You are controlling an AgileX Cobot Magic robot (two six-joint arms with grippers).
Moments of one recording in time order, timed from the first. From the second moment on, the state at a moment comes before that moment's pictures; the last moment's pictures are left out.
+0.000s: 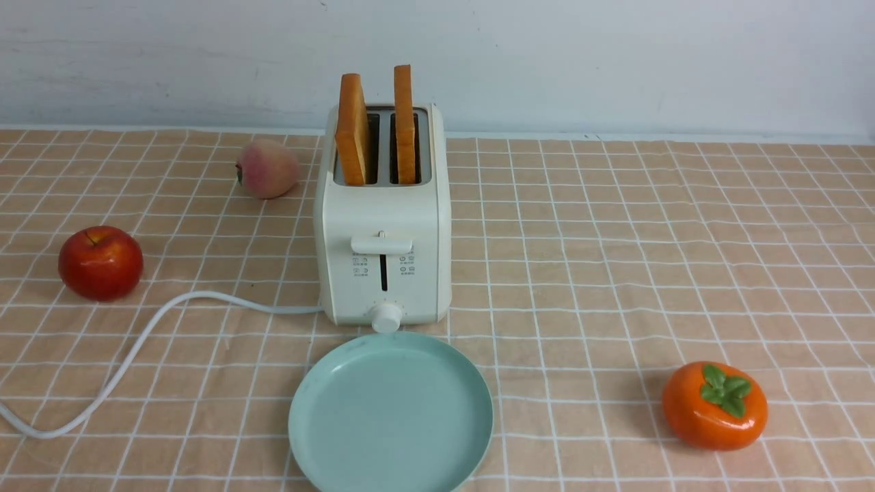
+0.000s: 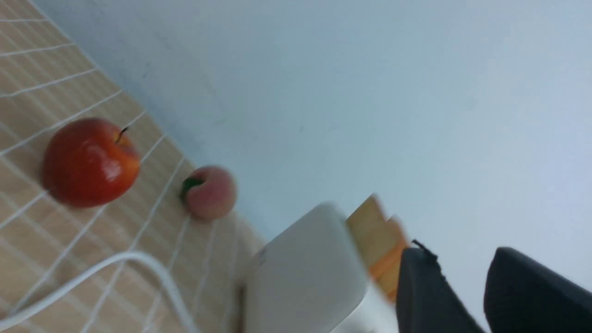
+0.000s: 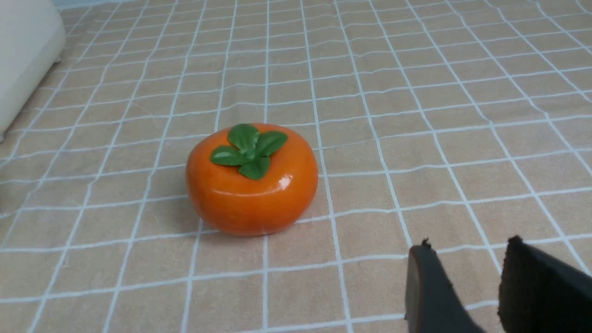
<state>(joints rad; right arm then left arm) 0.00 -0.02 0.02 0.03 0.35 0.11 -0.05 -0.01 0.03 -0.40 -0.23 -0.61</state>
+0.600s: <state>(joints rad) 0.00 -0.01 -0.06 0.43 0.19 0.23 -0.05 0.83 -0.99 -0.15 1.07 -0.37</state>
